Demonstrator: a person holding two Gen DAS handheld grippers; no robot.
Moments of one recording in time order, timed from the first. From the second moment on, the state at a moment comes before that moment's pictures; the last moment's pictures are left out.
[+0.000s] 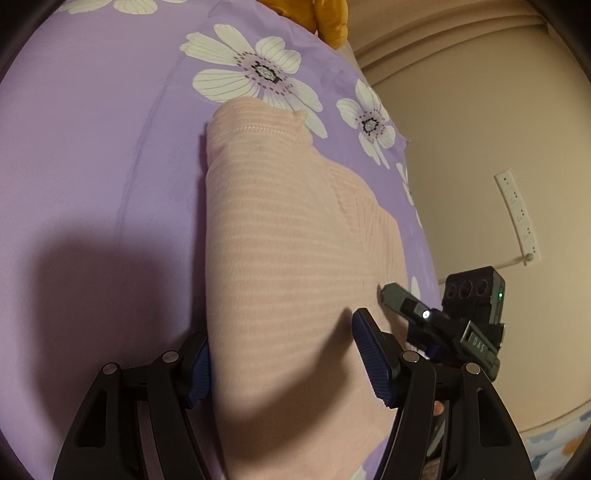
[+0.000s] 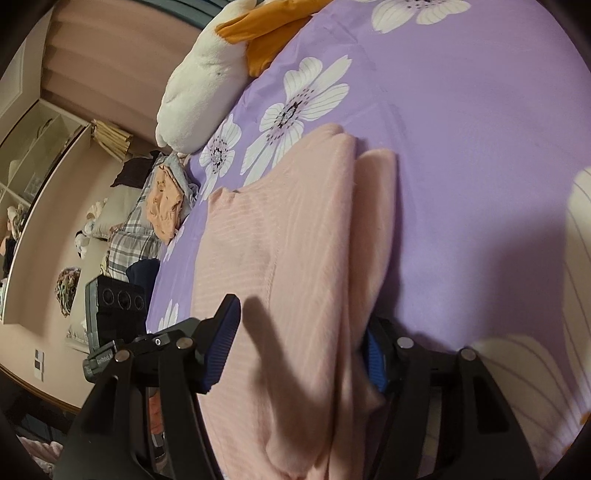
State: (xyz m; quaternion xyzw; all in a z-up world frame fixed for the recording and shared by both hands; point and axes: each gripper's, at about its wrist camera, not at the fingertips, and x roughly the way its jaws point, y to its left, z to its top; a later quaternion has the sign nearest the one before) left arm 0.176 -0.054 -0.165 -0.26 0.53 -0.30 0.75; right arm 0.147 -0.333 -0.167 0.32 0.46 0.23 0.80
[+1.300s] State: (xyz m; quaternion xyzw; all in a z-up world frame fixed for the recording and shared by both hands) left arm 0.128 -0.088 -0.116 -0.10 0.51 -0.25 0.82; right arm 0.078 -0.279 -0.101 0.19 0.40 0.18 0.88
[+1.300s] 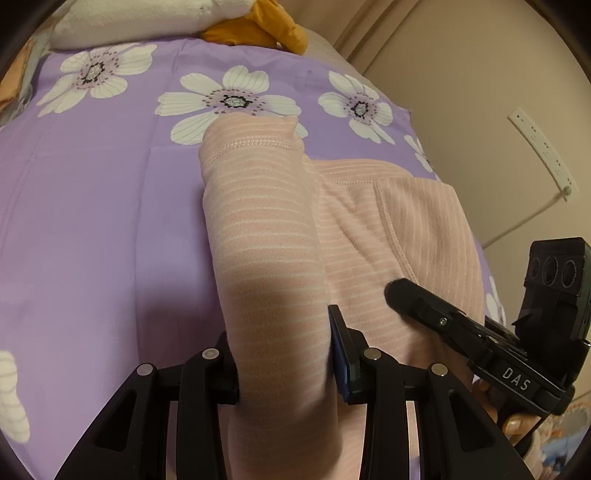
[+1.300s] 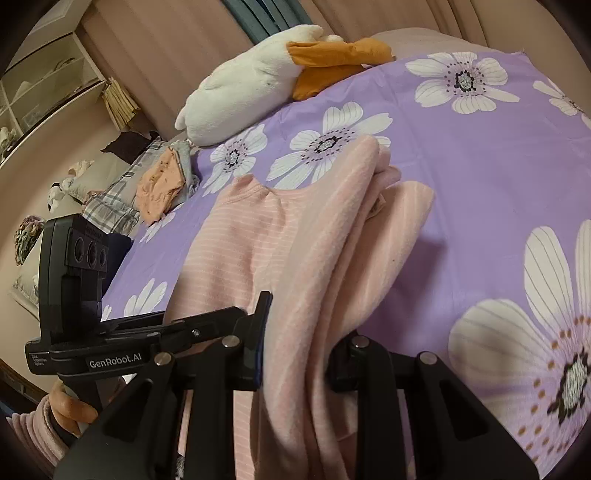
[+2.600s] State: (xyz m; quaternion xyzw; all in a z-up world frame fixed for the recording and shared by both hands) left arm 0.034 -0.027 -0.060 -0.14 0.46 -0.21 0.85; right arm -0.005 -0.209 -0.032 0.13 0.35 0.25 0.89
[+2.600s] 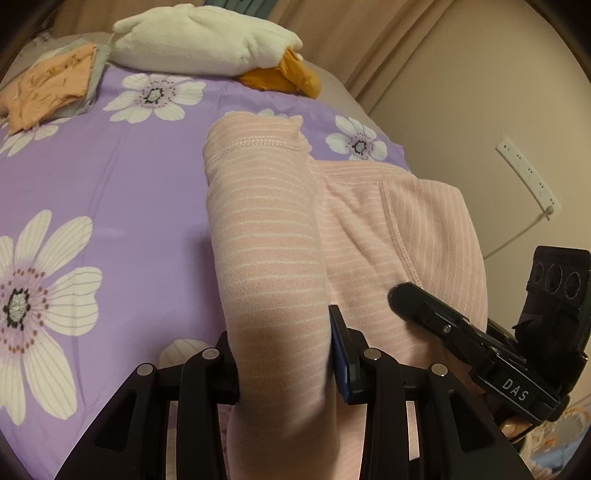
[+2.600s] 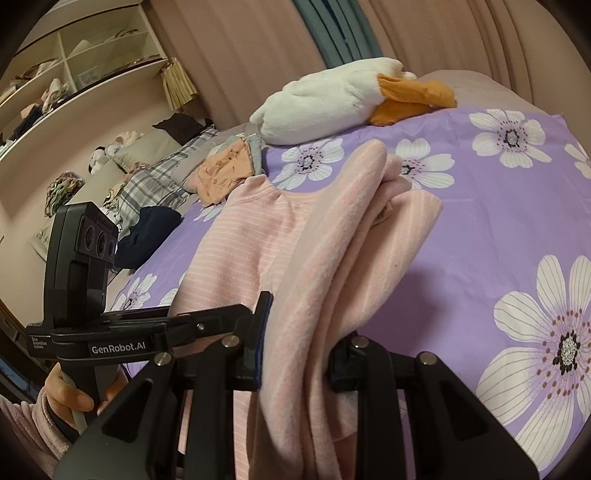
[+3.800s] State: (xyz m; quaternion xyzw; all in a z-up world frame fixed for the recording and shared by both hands) left arm 0.047 0.022 -0.057 -0.16 0.43 -0.16 0.87; right arm 0.045 -0.150 -0.024 0.07 0.36 0.28 0.89
